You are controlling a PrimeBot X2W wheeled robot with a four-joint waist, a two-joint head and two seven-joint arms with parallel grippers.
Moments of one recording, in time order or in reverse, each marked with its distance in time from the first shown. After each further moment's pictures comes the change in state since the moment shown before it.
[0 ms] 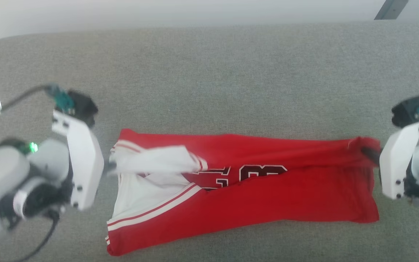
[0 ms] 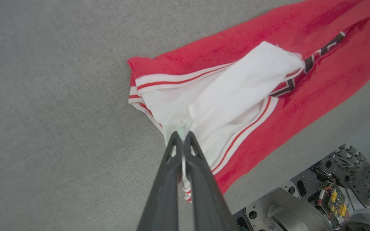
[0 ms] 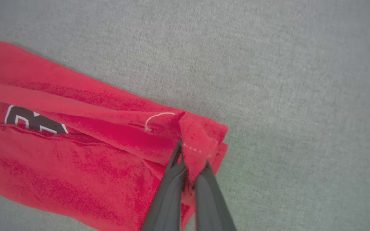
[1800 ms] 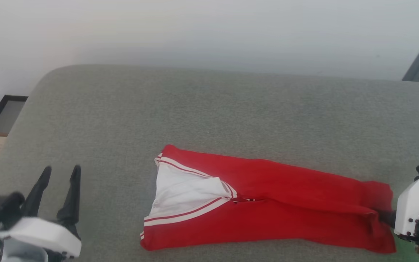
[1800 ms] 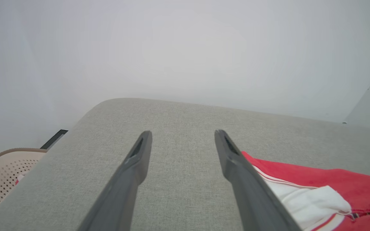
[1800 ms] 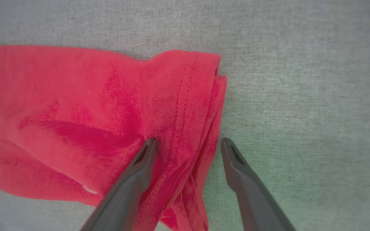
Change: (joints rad) left arm 0.928 -0.340 0.835 0.132 0.517 -0.038 -0.918; right arm 0.137 0.121 -0.239 0.358 0.010 -0.001 -0.004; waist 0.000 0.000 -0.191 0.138
